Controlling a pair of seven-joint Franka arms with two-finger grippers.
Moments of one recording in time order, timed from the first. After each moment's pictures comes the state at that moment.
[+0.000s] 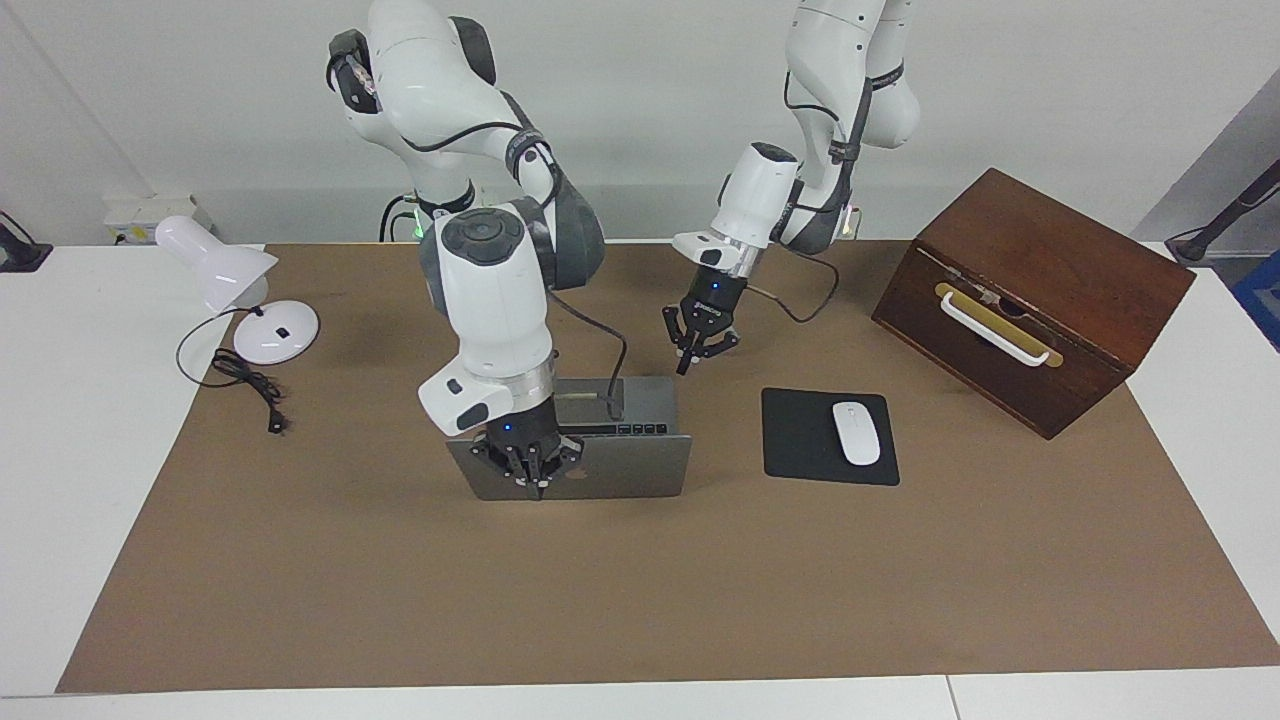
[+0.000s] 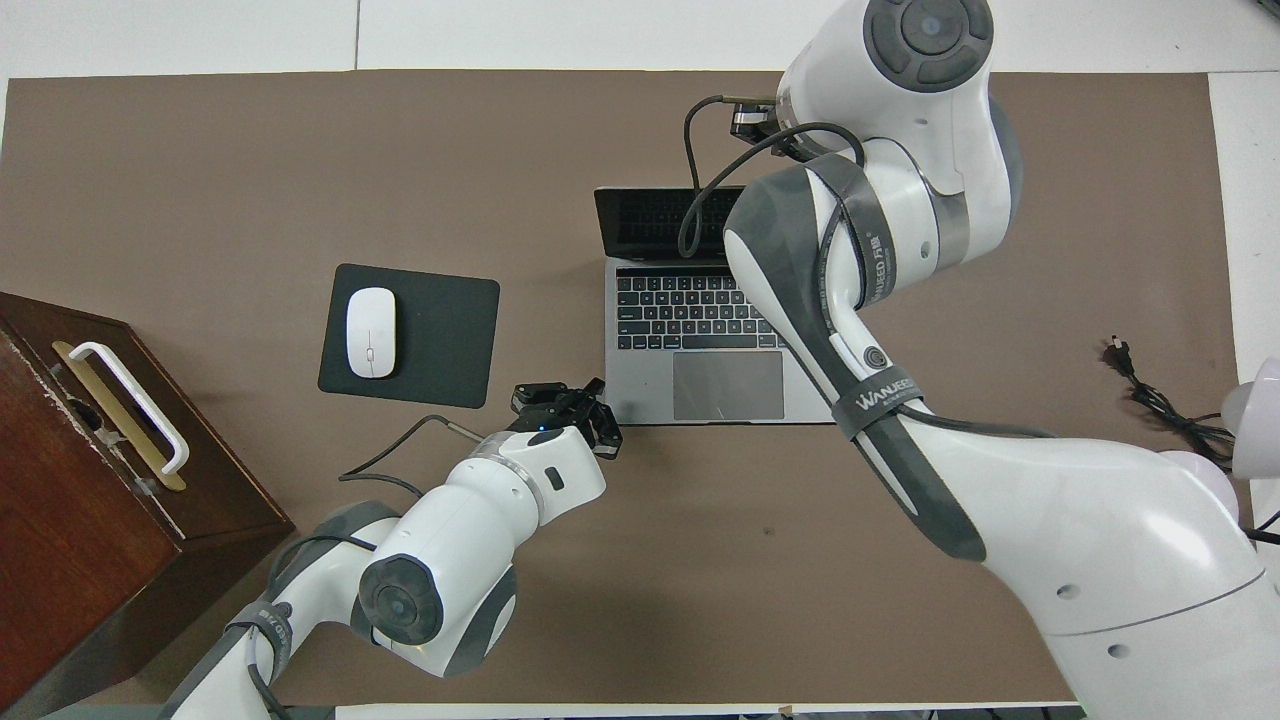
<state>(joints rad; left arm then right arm) -0.71 0.08 -0.01 -2.49 -0.20 3.24 0.00 0.39 0.62 -0.08 -1.16 -0.02 2.02 0.51</state>
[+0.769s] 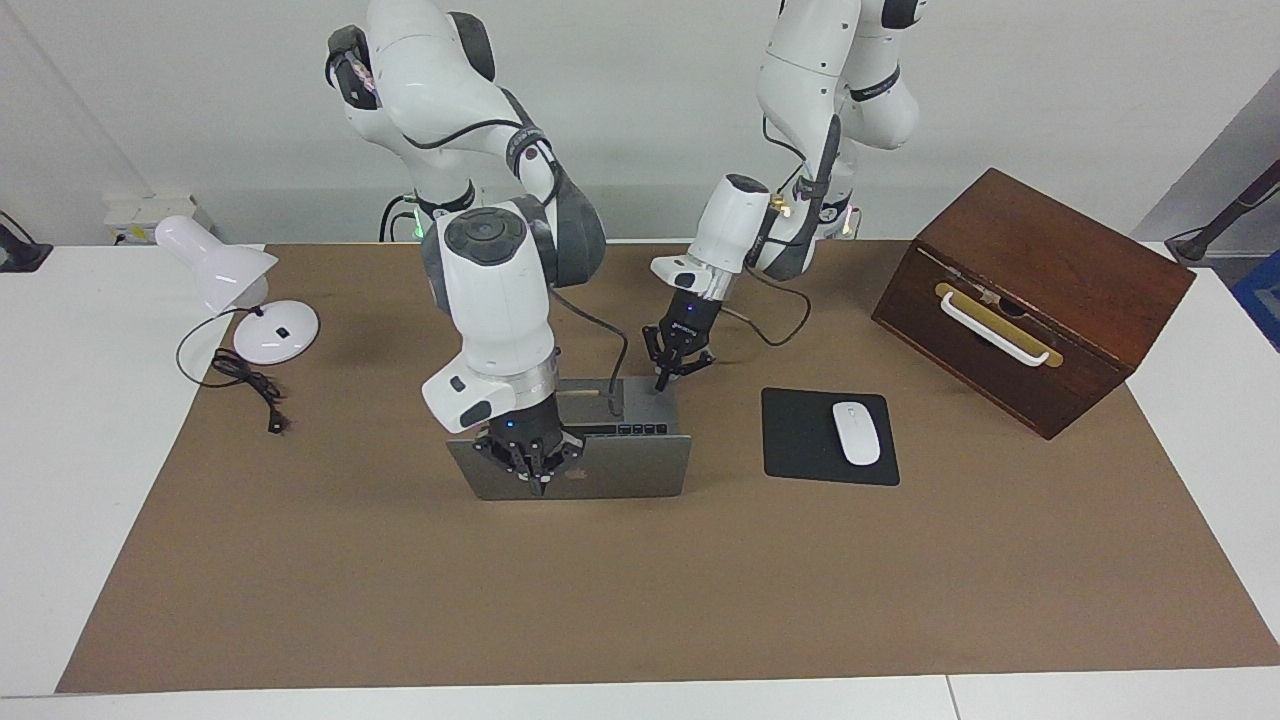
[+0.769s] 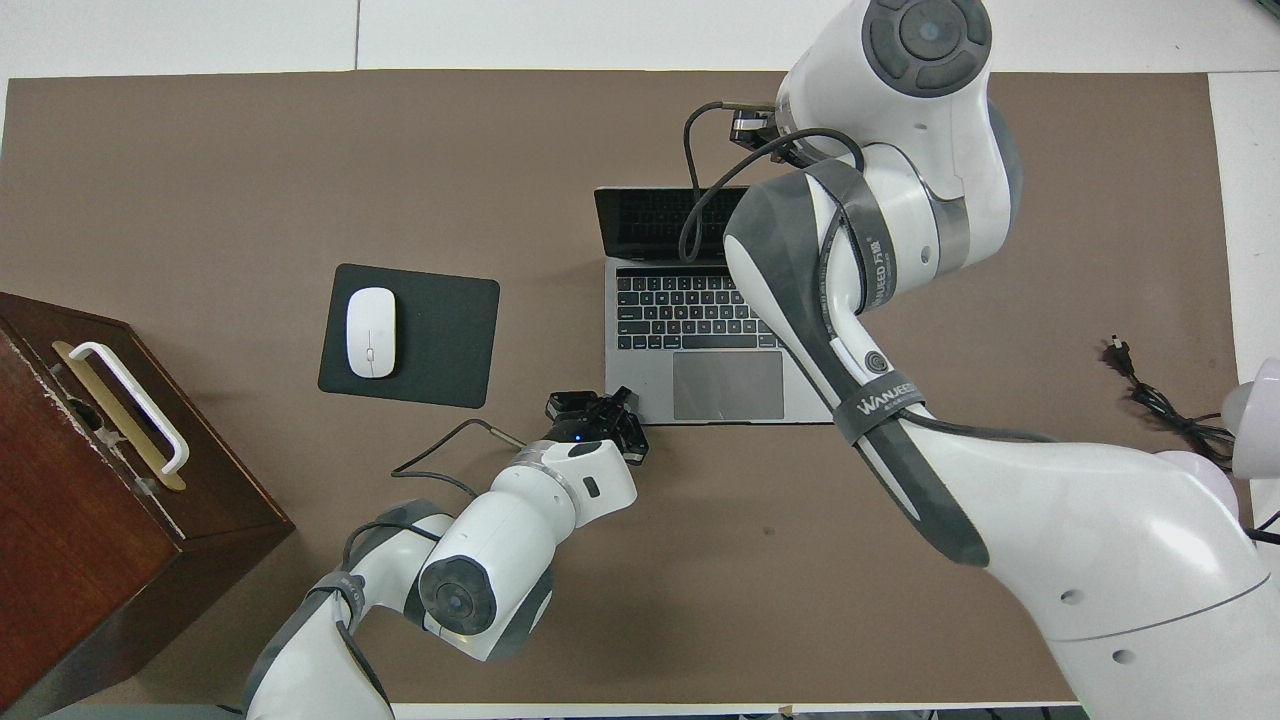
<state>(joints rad) -0.76 0.27 -0.01 -2.45 -0.20 3.42 0.00 0.39 0.61 -0.08 -1.18 -0.02 2.02 0.52</state>
